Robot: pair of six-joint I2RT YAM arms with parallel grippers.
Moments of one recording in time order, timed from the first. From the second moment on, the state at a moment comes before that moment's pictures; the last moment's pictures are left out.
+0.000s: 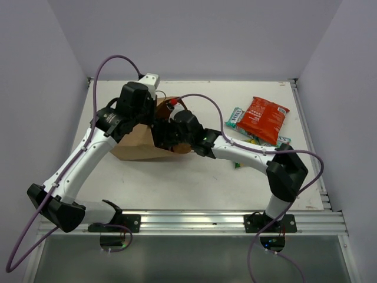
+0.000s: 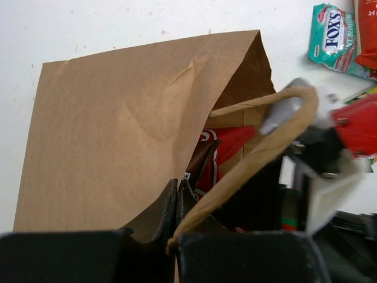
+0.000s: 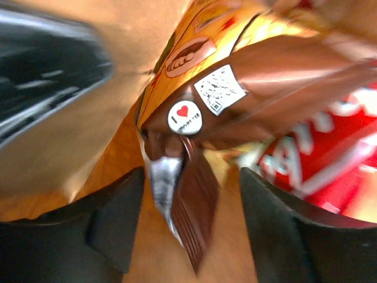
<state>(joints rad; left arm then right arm) -0.53 1.32 1.47 -0.78 -0.17 -0.20 0.94 1.77 1.32 0.07 -0.11 0.81</state>
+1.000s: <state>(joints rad) -0.53 1.30 1.45 -0.77 -0.24 -0.18 0.75 1.32 1.31 -0.66 0.51 0.18</state>
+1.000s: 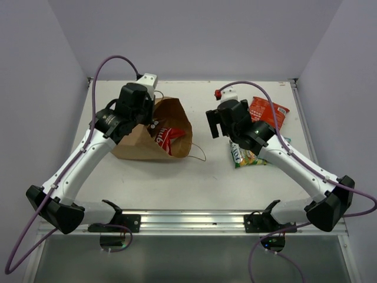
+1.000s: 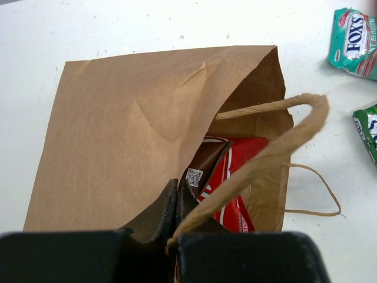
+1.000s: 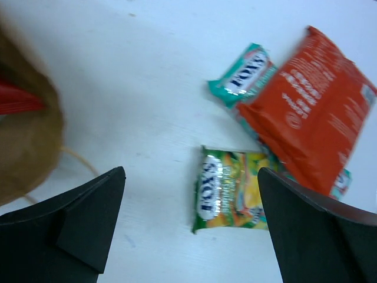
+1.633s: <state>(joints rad) -0.53 1.29 1.44 -0.79 -0.25 -0.15 0.50 1.38 0.98 -0.40 0.69 -0.32</state>
